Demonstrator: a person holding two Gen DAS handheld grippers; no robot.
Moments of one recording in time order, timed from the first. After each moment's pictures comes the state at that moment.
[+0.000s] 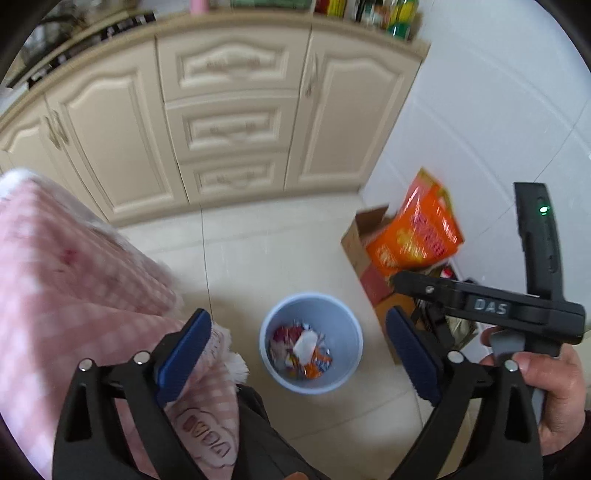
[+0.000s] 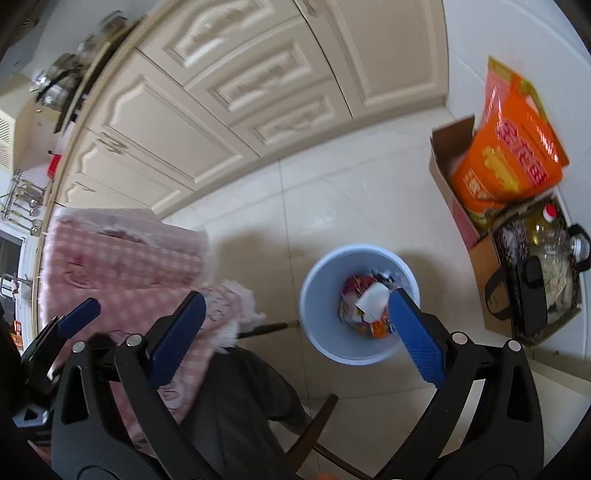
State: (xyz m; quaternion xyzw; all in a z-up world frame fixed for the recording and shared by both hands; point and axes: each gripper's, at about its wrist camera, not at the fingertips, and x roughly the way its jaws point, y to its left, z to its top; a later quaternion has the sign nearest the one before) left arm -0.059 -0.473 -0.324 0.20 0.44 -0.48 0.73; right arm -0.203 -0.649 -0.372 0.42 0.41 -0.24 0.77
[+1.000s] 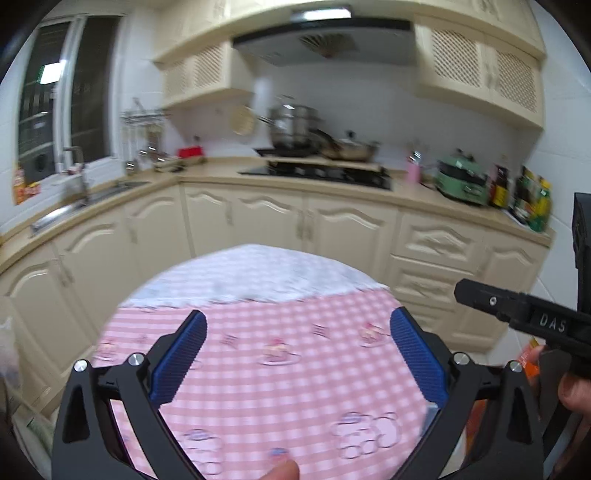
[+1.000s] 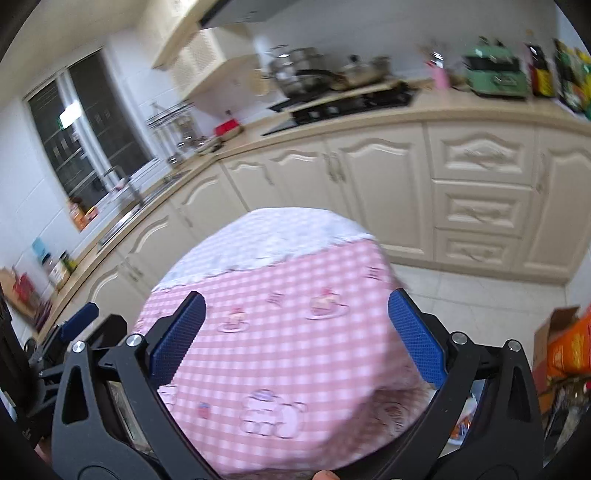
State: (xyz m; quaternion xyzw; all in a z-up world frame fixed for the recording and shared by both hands) left arm -0.048 -0.133 -0.108 0.04 0.23 -0.19 0.95; right arm -0.080 -0.375 -0.129 0.20 0.28 -0.01 0.94
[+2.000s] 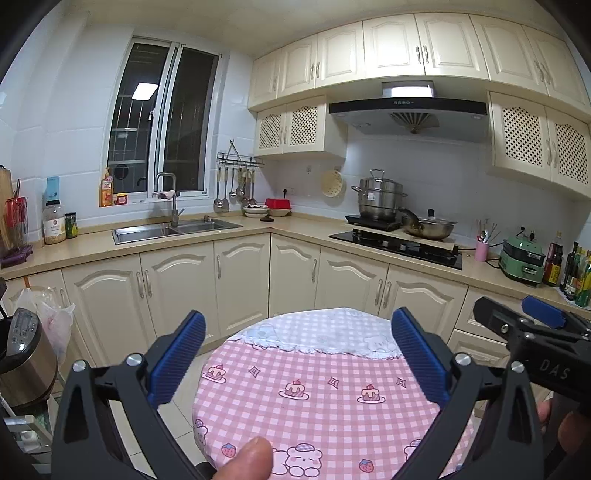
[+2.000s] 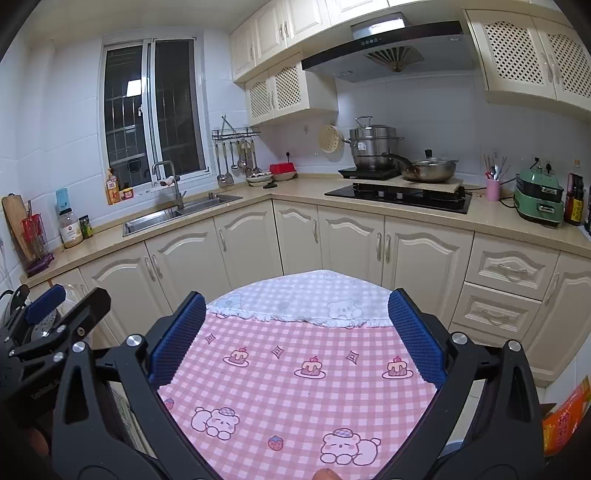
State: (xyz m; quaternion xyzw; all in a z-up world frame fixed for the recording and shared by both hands) left arm -0.111 -0.009 -0.033 -0.02 0.13 -0.05 0.99; right arm -0.106 -0.240 -0.044 0.06 0.17 0.02 0.98
